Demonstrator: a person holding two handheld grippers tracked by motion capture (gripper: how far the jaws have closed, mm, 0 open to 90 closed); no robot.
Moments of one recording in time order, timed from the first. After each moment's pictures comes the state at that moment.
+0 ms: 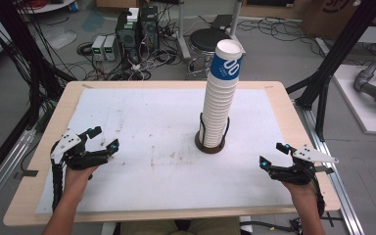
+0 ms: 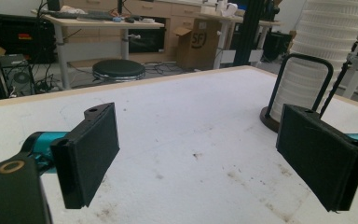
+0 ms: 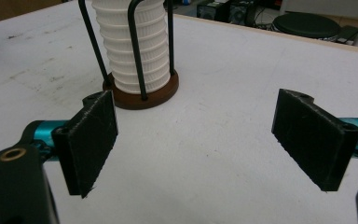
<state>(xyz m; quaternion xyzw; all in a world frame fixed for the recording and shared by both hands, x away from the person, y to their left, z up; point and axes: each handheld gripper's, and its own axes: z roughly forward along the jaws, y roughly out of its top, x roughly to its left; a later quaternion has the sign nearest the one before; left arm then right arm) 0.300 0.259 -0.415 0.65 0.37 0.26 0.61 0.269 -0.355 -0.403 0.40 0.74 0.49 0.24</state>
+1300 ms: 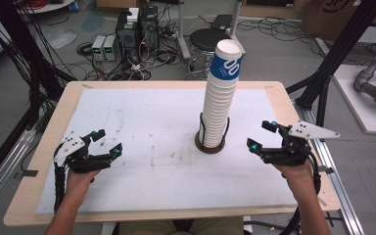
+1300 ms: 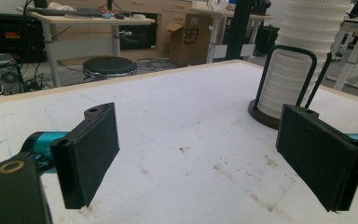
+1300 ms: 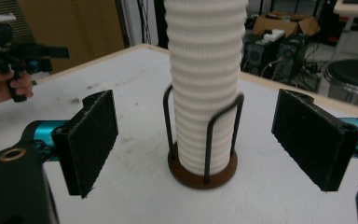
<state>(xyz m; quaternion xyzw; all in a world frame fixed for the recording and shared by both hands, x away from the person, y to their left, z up) 0.292 0.251 -0.417 0.66 0.36 0.25 0.61 0.284 -0.308 -0.317 0.32 0.74 0.56 0.20</state>
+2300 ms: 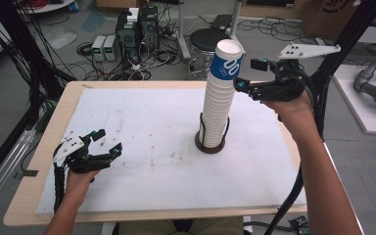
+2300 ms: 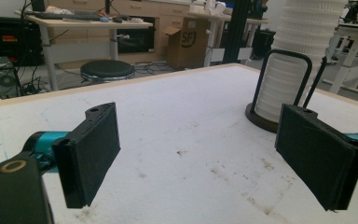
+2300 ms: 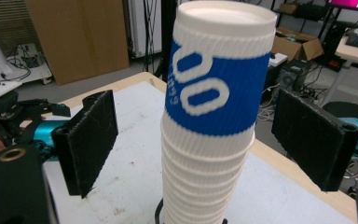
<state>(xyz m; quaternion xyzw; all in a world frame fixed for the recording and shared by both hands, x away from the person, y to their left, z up) 0.293 0.250 -0.416 0.66 0.35 0.25 0.62 0.349 -0.252 -0.174 0.28 0.77 0.53 0.21</state>
